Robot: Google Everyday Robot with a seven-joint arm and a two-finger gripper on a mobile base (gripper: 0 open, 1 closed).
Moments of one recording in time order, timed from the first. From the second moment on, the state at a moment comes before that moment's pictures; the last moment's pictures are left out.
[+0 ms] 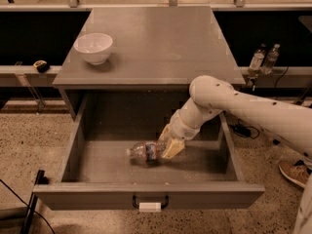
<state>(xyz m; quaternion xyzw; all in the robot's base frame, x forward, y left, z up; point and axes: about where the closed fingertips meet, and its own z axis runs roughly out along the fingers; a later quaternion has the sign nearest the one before) 0.555 -0.042 0.619 -0.74 0.63 0.18 0.17</state>
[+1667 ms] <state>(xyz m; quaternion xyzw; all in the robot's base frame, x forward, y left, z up) 0.545 -0.062 0.713 -0.76 0.61 0.13 0.19</state>
